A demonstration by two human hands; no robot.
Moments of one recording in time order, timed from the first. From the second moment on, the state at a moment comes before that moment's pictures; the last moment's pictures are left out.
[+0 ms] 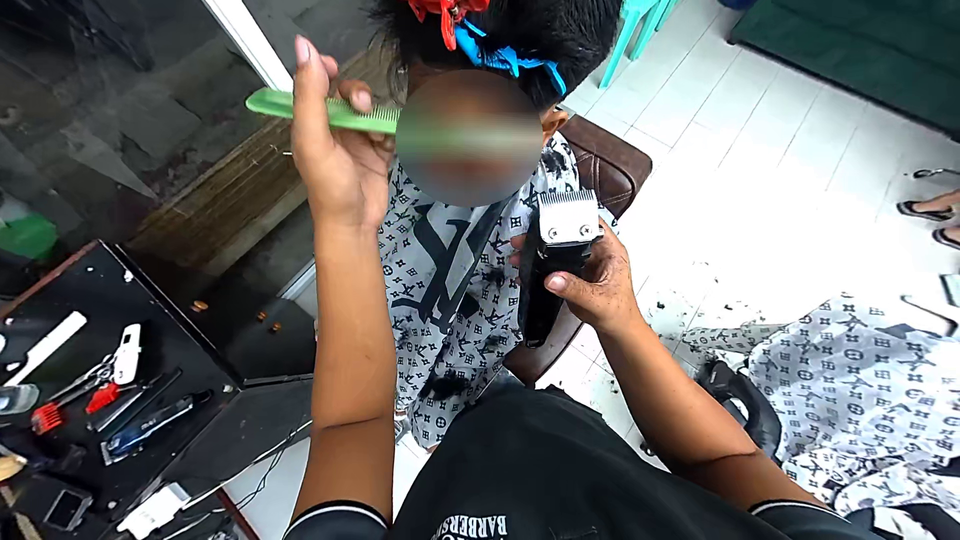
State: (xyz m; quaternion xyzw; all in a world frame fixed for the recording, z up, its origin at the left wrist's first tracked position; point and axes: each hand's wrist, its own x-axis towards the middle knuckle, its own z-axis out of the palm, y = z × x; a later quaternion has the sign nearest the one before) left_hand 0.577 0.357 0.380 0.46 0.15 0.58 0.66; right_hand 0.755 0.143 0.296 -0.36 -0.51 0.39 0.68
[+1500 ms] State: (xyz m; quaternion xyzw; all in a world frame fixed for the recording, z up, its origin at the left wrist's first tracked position) left_hand 0.578 0.377 0.369 0.55 0.11 0.60 0.57; right_hand 0.818 0.153 0.362 -0.37 -0.43 0.56 0.60
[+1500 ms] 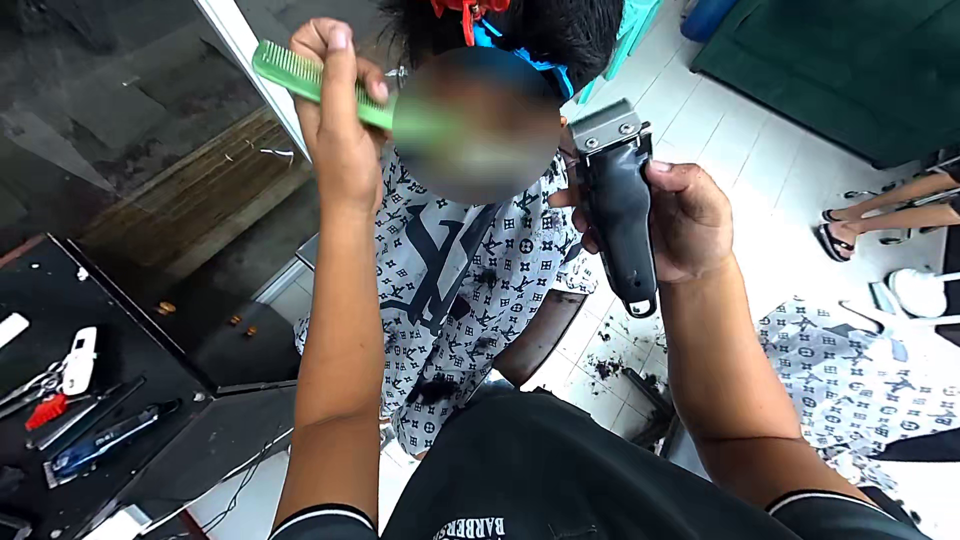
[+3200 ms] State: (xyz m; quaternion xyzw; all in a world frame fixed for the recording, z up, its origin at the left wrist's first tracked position) left_hand 0.543 0.443 0.387 0.74 0.08 0.32 0.59; right_hand 0.756 0.188 0.344 -0.61 -0.42 0.37 0.56
